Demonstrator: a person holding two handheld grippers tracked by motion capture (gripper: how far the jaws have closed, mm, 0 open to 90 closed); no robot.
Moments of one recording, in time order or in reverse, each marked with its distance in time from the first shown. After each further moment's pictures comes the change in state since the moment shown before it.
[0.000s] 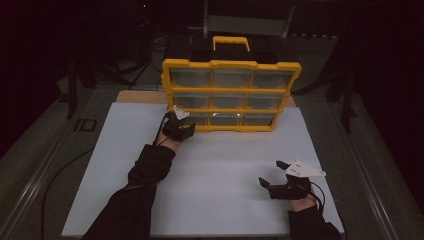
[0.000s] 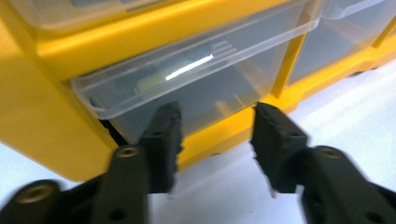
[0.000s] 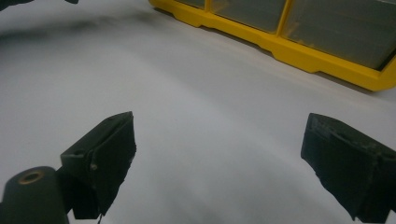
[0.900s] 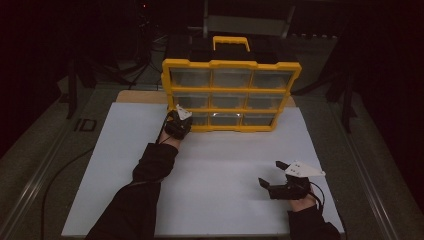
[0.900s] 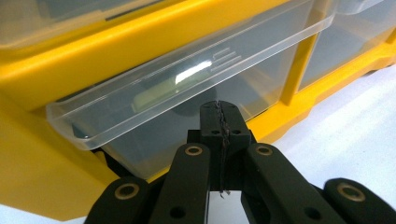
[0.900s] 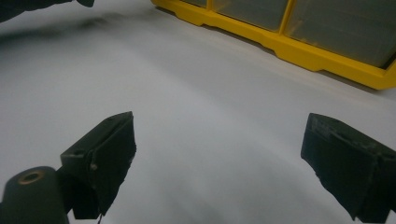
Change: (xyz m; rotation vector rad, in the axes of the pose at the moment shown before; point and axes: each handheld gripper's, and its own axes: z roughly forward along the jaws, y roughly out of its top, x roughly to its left) left arm 0.003 0.000 0.016 -0.048 -0.005 0.068; right arm 0.000 0.000 0.001 0.006 0.004 0.002
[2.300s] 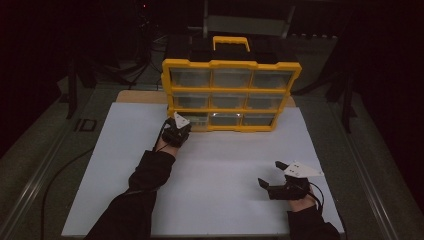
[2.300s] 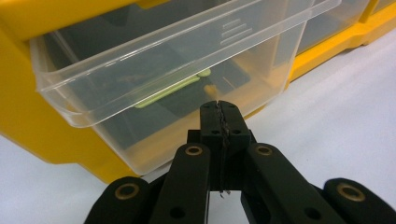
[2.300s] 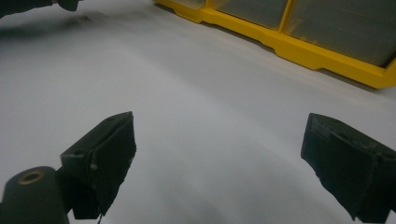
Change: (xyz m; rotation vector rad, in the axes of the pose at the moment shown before) left arm -0.007 -0.018 -0.014 0.006 -0.010 0.014; right arm 0.001 -0.001 0.001 0.006 -0.007 -0.007
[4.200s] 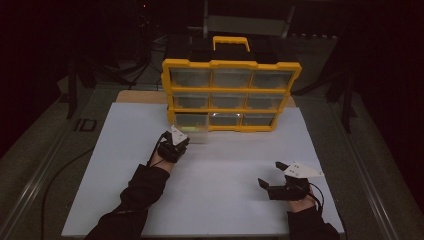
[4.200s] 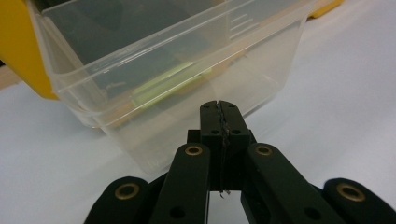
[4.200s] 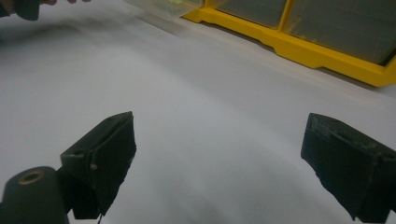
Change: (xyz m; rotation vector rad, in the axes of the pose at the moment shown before) left arm -0.022 -0.026 -0.040 -0.015 -0.029 0.038; right arm 0.001 -0.001 0.000 -0.002 -0.003 0.005
